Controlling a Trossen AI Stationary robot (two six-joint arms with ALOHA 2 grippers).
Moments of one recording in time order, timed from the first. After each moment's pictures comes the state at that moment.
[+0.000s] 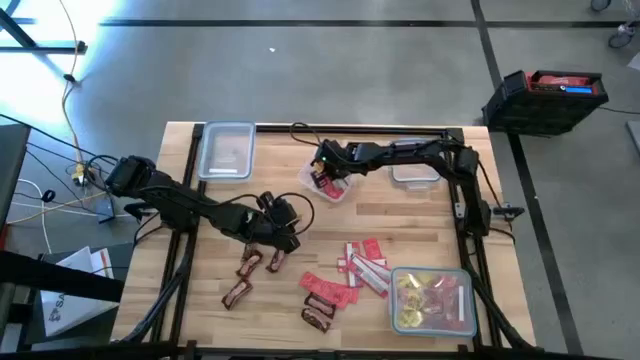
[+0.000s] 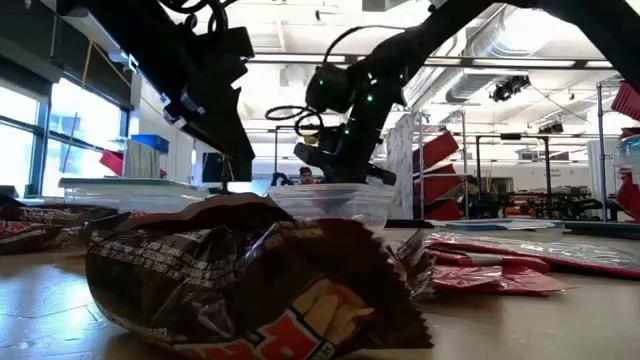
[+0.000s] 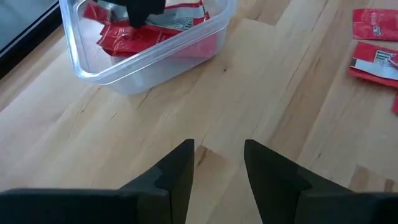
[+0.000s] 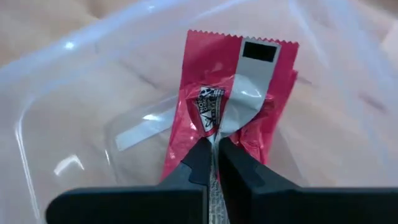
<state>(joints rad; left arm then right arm) -0.28 1.53 0.86 -0.34 -0.66 -0.59 -0.31 2.08 1.47 -0.47 0.18 0.61</state>
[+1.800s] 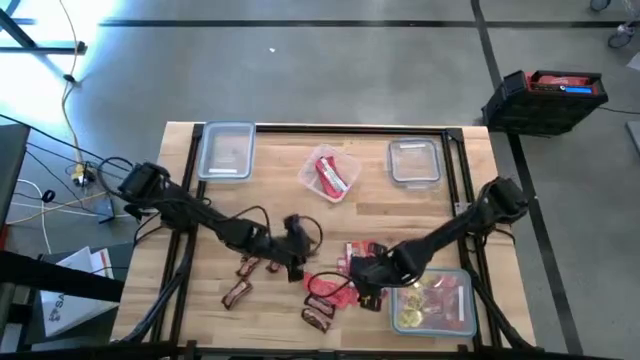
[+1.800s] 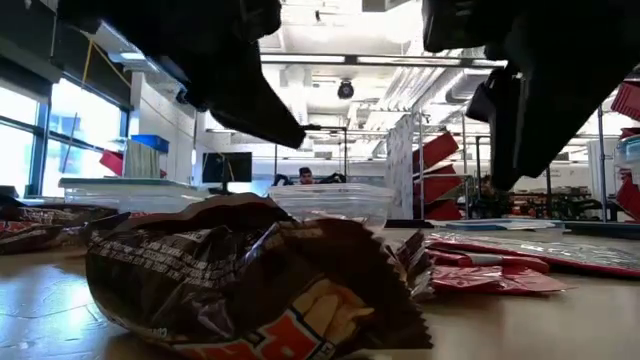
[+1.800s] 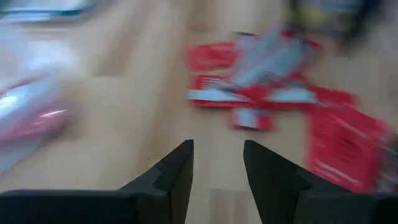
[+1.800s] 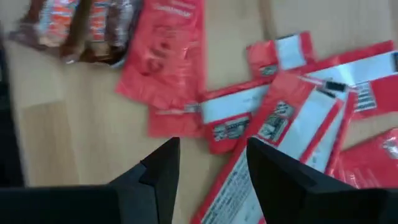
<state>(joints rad) -0.41 1.71 0.86 0.16 -0.36 -0.23 0.50 1.81 1.19 -0.59 0.13 0.70</state>
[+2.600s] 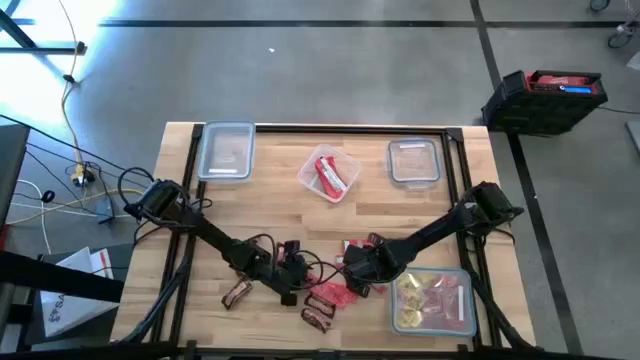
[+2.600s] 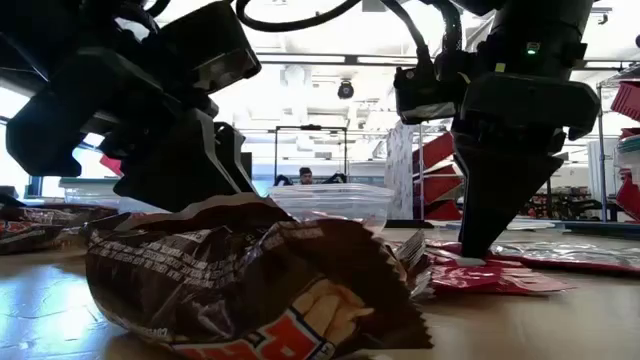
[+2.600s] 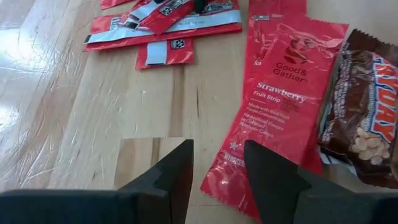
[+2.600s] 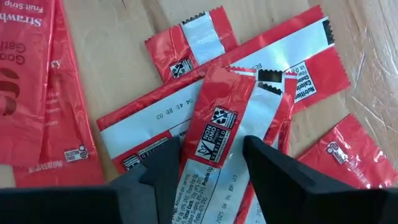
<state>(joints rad) -0.52 1.87 0.86 0.21 -0.43 -0.29 0.43 1.94 1.19 -0.63 0.22 0.79</state>
